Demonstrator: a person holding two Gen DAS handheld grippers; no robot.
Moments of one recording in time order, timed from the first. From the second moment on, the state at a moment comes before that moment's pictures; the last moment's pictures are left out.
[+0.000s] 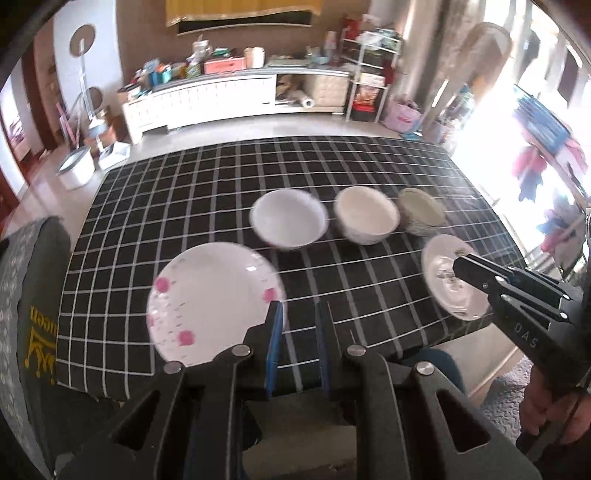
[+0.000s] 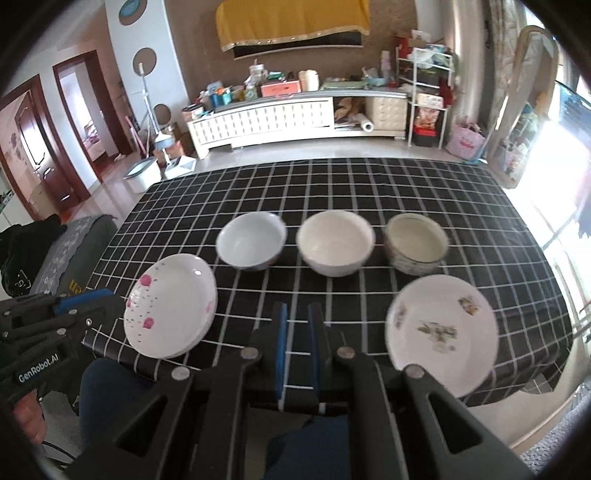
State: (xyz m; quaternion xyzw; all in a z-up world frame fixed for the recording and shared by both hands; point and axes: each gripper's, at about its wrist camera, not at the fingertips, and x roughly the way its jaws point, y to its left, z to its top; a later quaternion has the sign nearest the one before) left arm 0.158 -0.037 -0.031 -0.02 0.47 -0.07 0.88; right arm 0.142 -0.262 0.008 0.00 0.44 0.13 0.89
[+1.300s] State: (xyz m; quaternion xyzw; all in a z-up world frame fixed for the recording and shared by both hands) left arm 0.229 -0.233 -0.091 0.01 0.53 -0.16 0.83; right arm 0.160 -0.453 -0.035 0.04 0.48 0.00 0.88
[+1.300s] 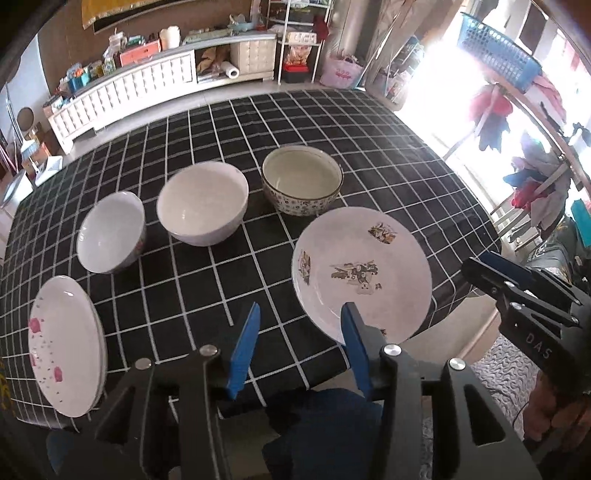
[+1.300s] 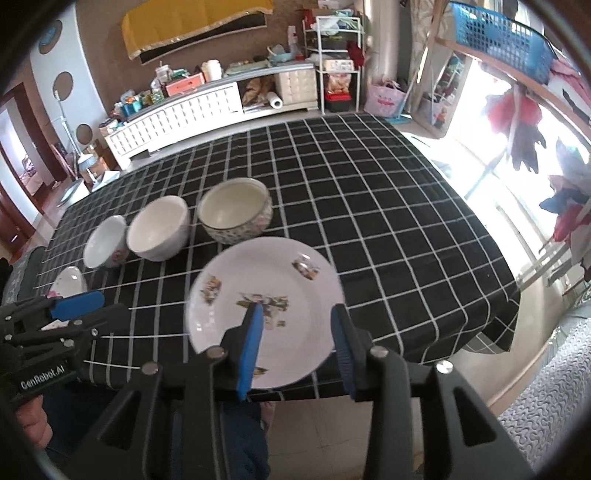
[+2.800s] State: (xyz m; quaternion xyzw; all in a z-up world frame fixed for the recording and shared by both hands) left arm 0.298 -0.268 -0.196 0.03 0.61 -0.19 0.77; right arm 0.207 -0.484 -0.135 0.06 0.55 0.00 0.84
